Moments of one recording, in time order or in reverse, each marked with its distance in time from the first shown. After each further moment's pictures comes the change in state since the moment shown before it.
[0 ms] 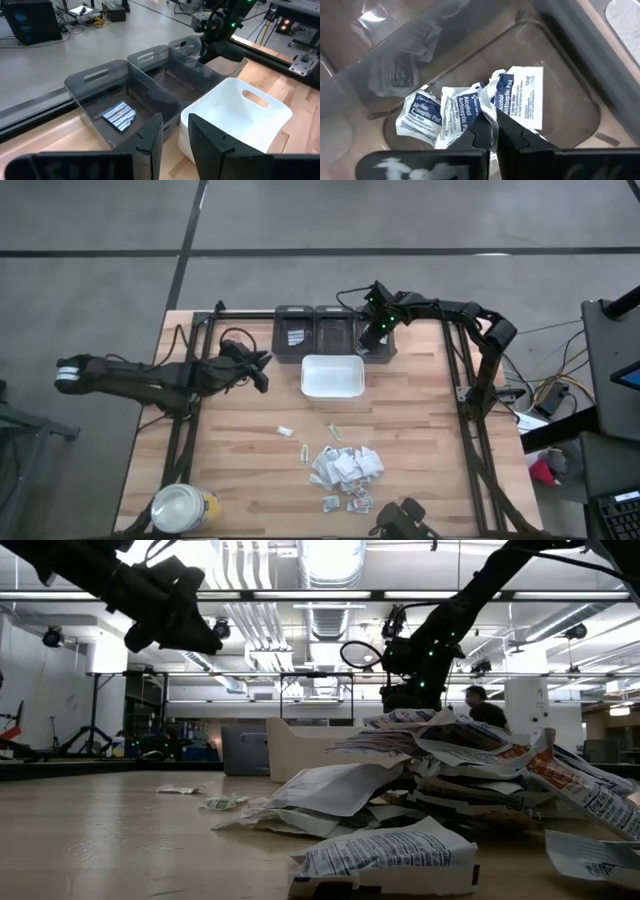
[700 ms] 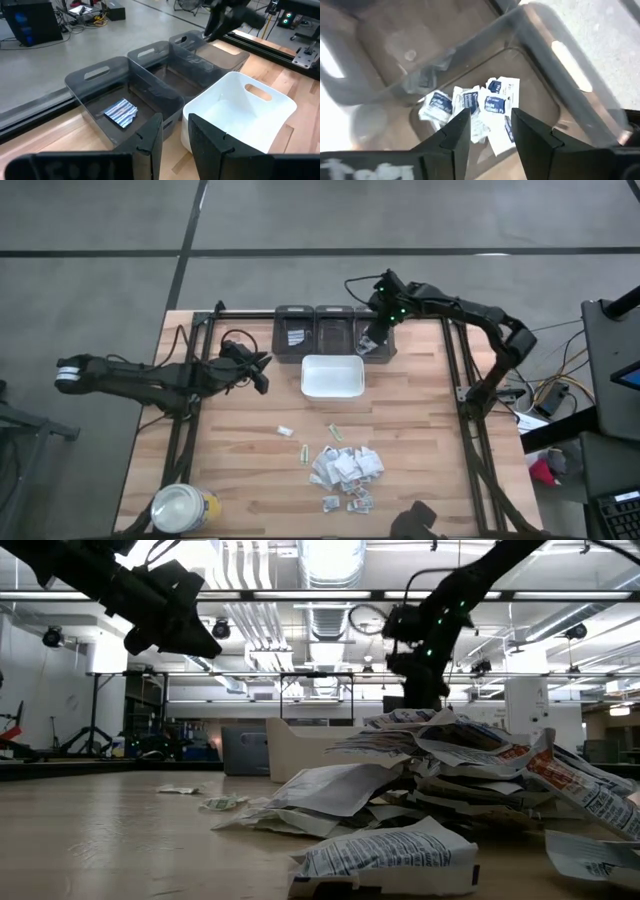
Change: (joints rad) left arm 0.000 0.003 -0.013 -0.001 0.003 0.018; right arm 0.003 -0.171 0.039 -0.116 0.000 -0.039
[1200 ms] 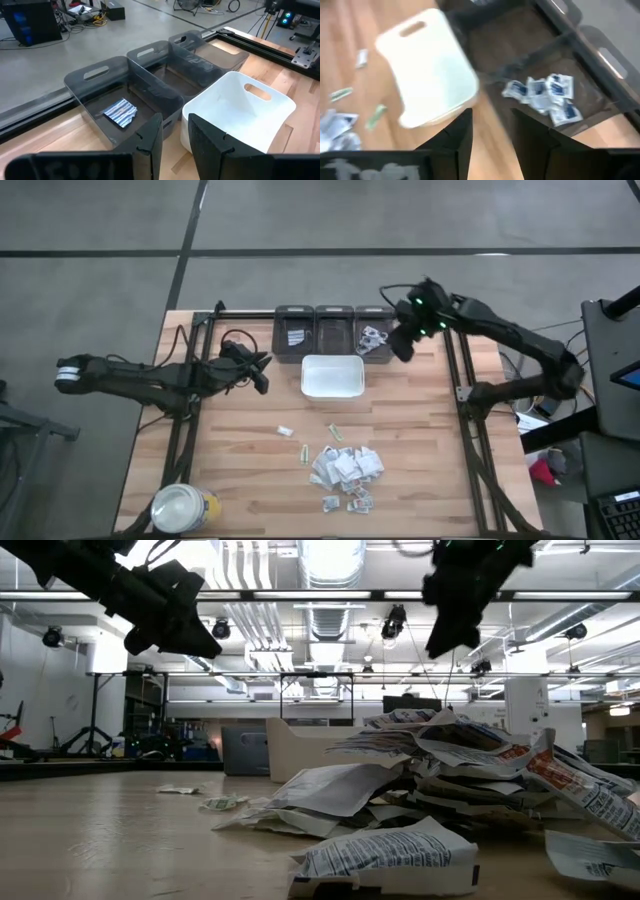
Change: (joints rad) left arm 0.000 0.000 0.000 0.000 0.002 -0.002; right arm 0.113 -0.464 -0.145 -0.119 -0.174 0.107
